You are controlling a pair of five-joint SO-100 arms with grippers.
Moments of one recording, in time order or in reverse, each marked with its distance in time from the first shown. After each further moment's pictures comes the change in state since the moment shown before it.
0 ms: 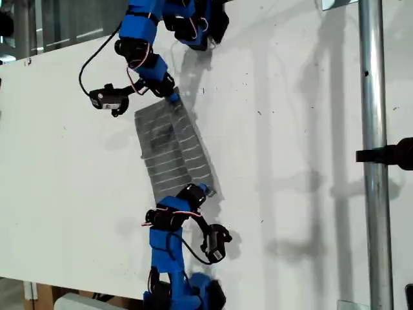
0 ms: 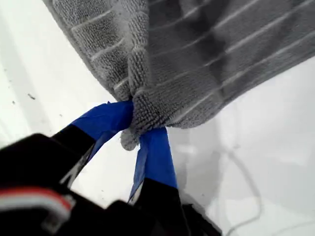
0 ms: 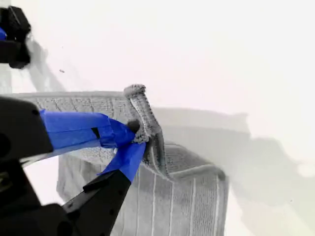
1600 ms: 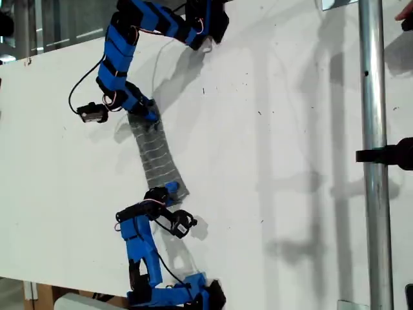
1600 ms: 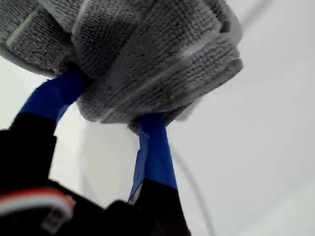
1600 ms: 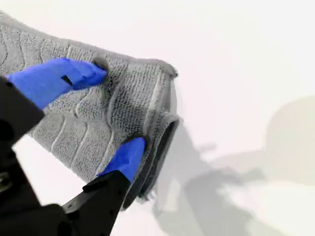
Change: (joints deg) arm 0 -23.6 -5.5 12.7 -4.7 3.4; arm 1 26.5 -50.6 -20.1 -16.8 -13.3
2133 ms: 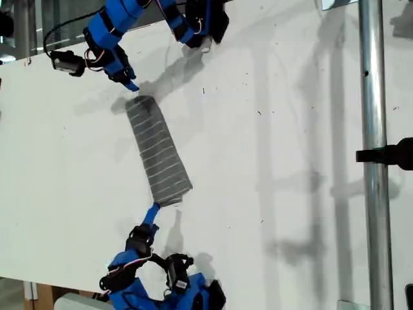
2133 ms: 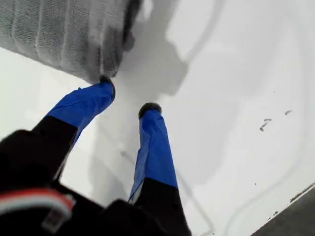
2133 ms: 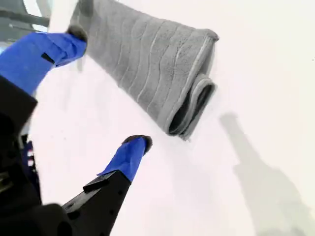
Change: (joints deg) arm 0 0.0 56.4 33.1 -0.8 -2.1; arm 1 15.2 33.1 21.5 1.0 5.6
